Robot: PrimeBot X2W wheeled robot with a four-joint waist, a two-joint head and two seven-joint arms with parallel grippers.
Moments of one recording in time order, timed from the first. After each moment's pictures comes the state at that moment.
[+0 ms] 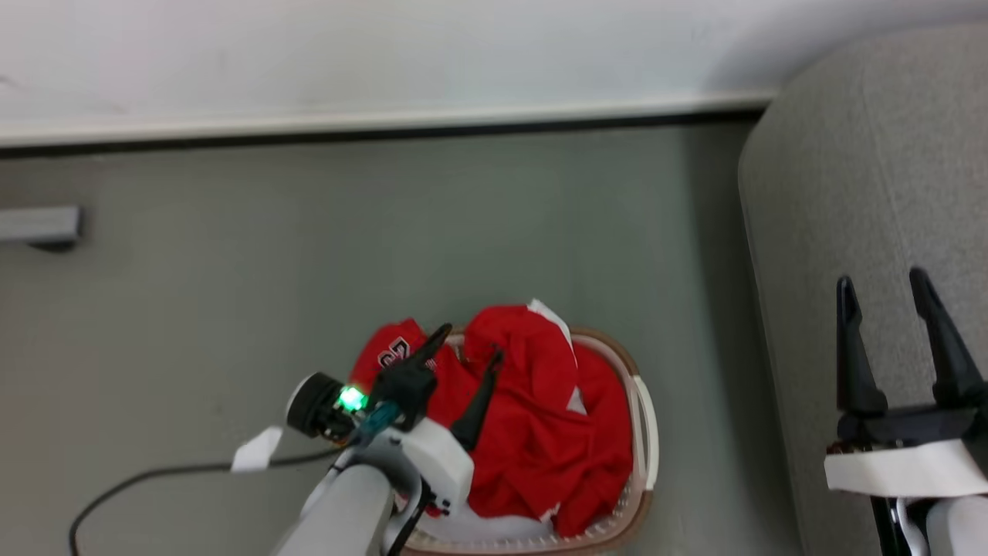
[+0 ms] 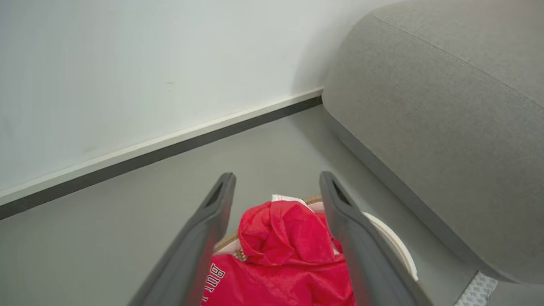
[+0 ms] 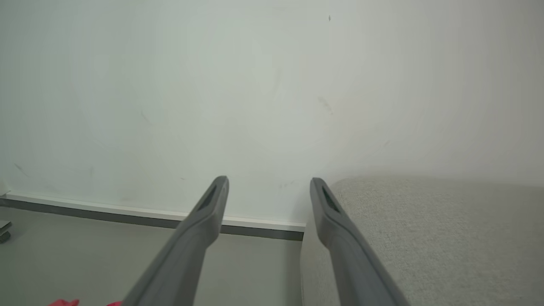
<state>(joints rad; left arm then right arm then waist) -0.49 0.05 -0.43 0.58 -0.05 -0.08 -0.26 -0.21 -0.07 -0.04 0.07 0.13 0.13 -0.26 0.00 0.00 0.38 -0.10</state>
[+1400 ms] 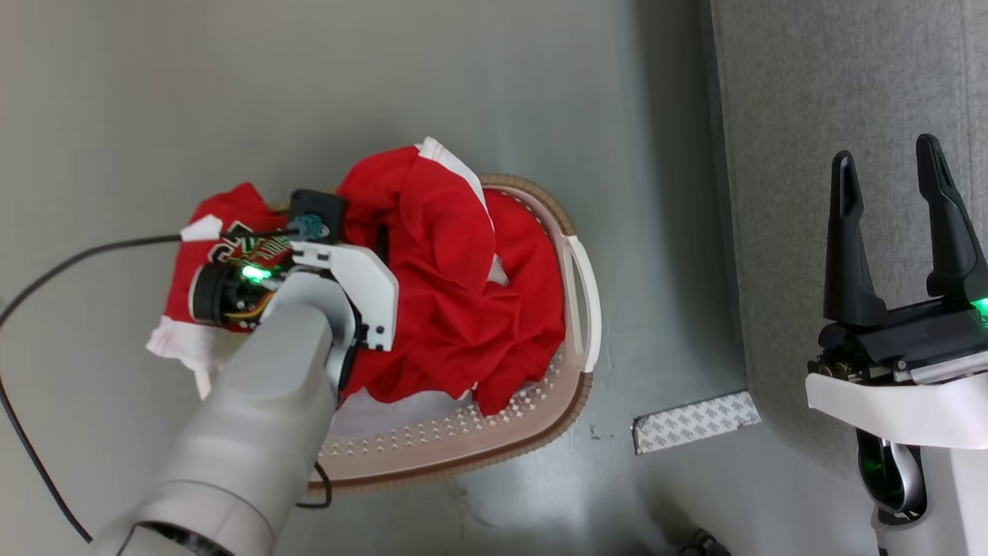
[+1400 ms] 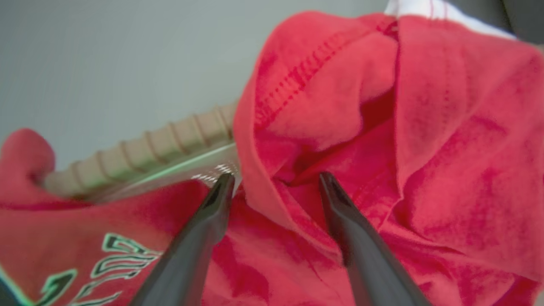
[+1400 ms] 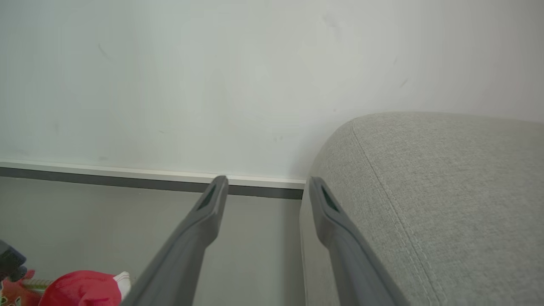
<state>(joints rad) -1.04 0.07 -0.63 1.25 -0.42 0.09 -0.14 -0.39 -0.05 0.06 -0.09 0.22 0.13 -0.26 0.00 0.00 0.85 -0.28</state>
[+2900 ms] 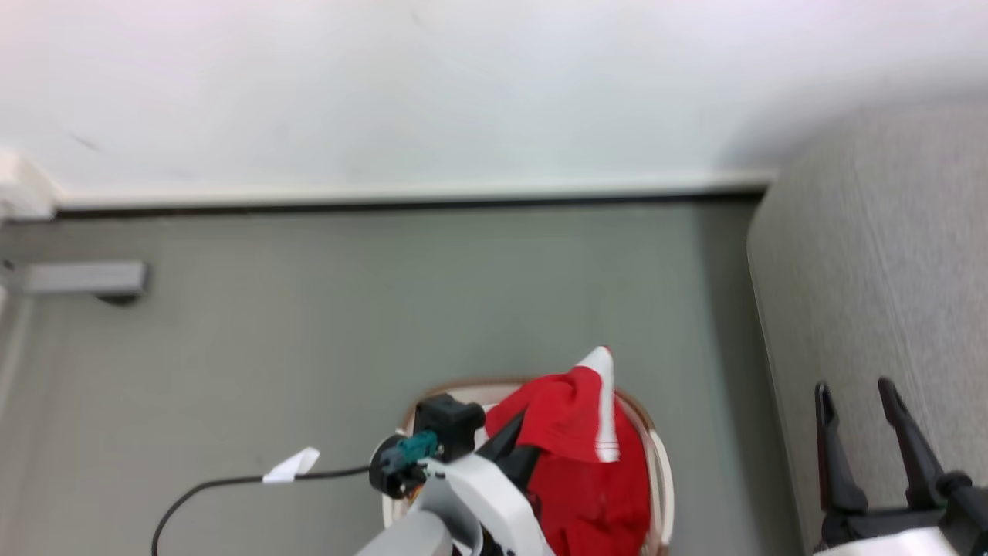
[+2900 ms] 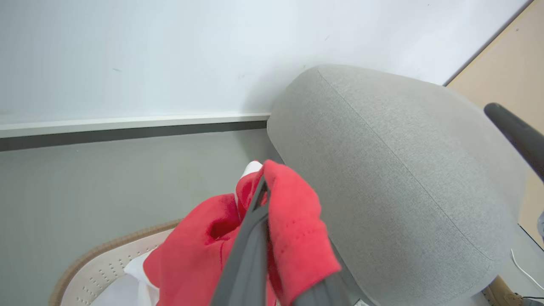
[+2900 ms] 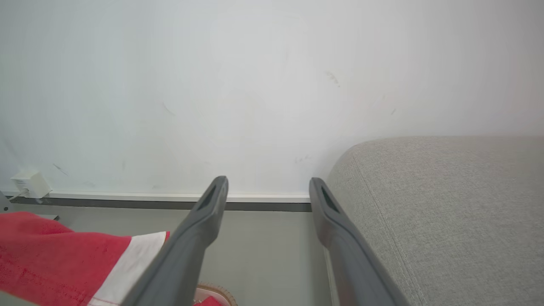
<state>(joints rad) -0.52 0.06 -0.80 0.58 -0.63 -0.03 -0.26 -0.06 -0.07 -0.01 0.11 0.21 0.13 -0.26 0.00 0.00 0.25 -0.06</state>
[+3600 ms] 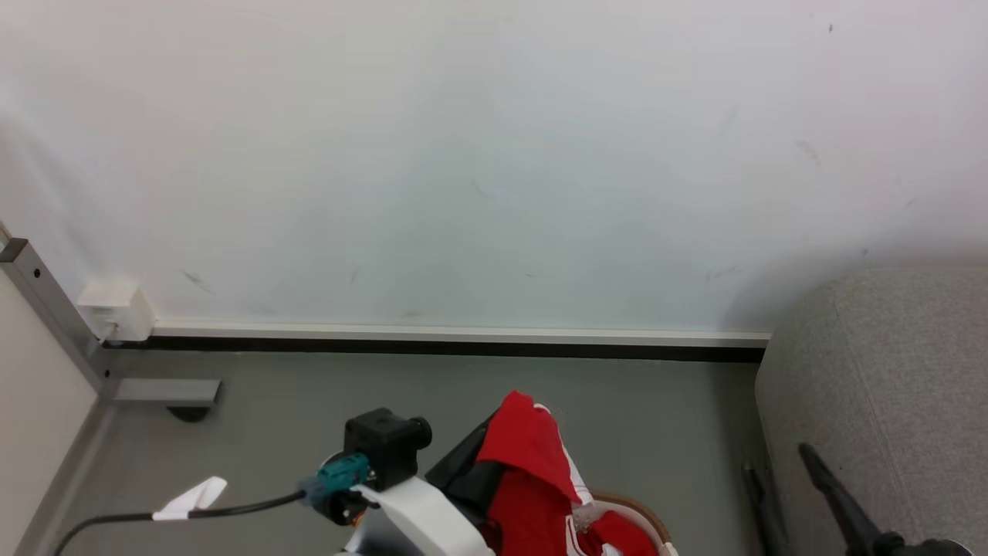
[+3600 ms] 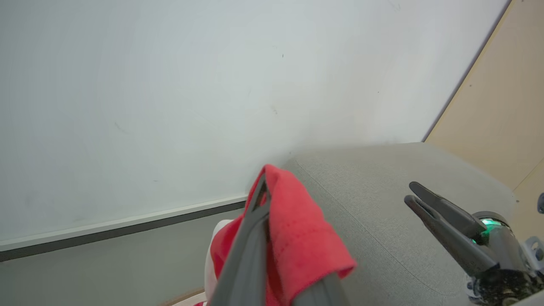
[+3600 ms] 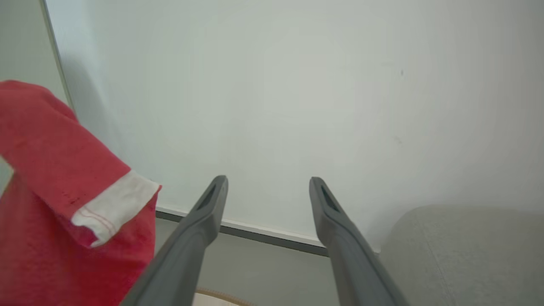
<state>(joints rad) -0.32 0.29 -0.75 -0.04 -0.67 0.15 -0.05 0.07 -0.17 0.18 0.07 0.30 0.13 -0.26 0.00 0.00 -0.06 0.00</state>
